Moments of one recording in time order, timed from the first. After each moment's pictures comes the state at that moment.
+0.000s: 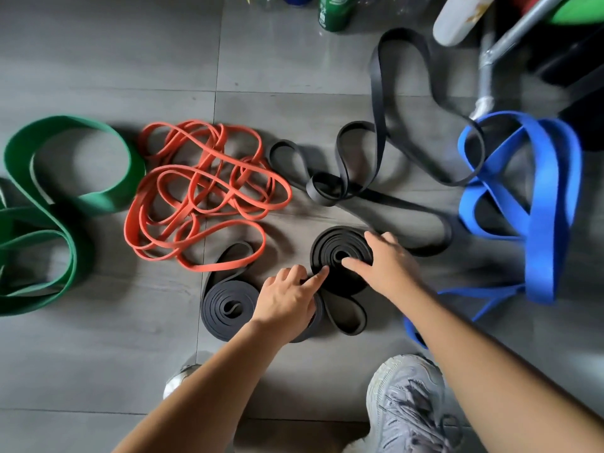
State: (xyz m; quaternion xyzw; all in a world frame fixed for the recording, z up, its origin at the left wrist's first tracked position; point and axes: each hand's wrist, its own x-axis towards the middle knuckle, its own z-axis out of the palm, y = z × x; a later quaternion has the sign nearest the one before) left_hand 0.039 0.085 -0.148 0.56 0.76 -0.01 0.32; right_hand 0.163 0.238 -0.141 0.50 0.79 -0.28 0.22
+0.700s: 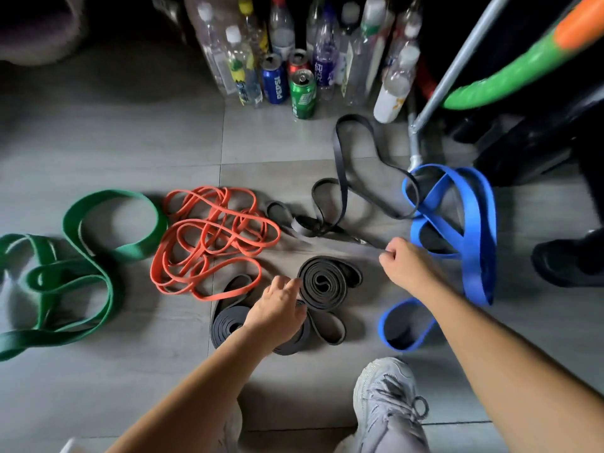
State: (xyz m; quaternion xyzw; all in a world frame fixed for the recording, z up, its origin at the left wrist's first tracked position) left_hand 0.041 0.102 -0.042 0.48 0.79 0.02 0.38; right_hand 0.207 0.278 -0.031 0.58 0.77 -0.25 0.13
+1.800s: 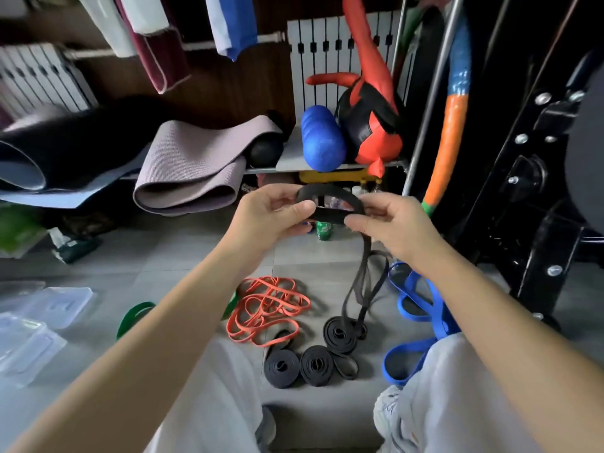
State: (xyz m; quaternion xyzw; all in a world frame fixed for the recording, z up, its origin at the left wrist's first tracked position) left_hand 0.071 -0.015 0.382 0.41 0.55 0.63 0.35; right_hand 0.234 0.093 0.364 0.21 0.75 -0.53 -0.34
